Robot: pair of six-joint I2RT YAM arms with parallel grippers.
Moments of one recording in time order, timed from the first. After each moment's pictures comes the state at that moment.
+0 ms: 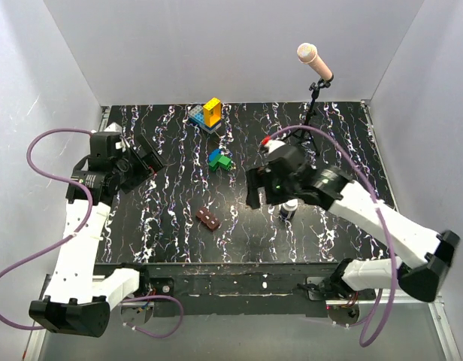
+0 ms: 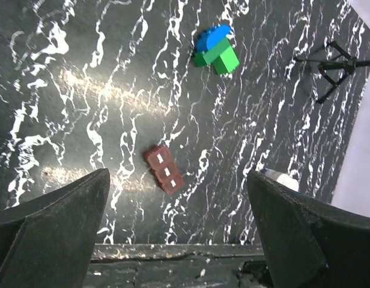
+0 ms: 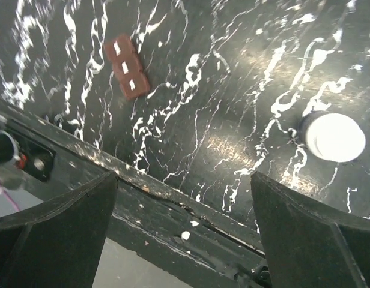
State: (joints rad) left arm -0.10 1.04 1.27 -0.94 0.08 -0.64; right arm 0.86 1.20 1.28 -0.89 0.07 0.54
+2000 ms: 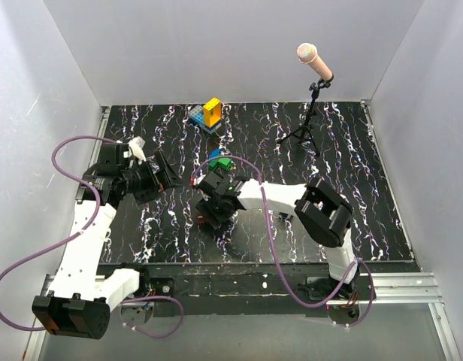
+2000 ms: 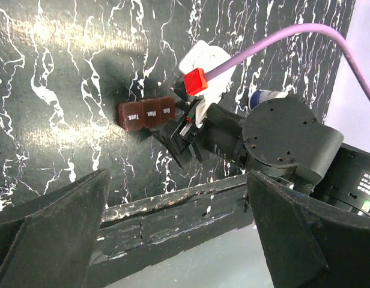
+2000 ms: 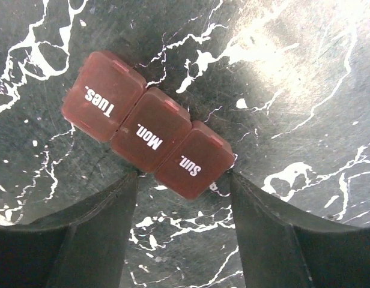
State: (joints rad) left arm -0.10 1.02 1.13 -0.94 0.40 -0.53; right arm 1.05 2.00 1.42 -0.56 -0.01 0.23
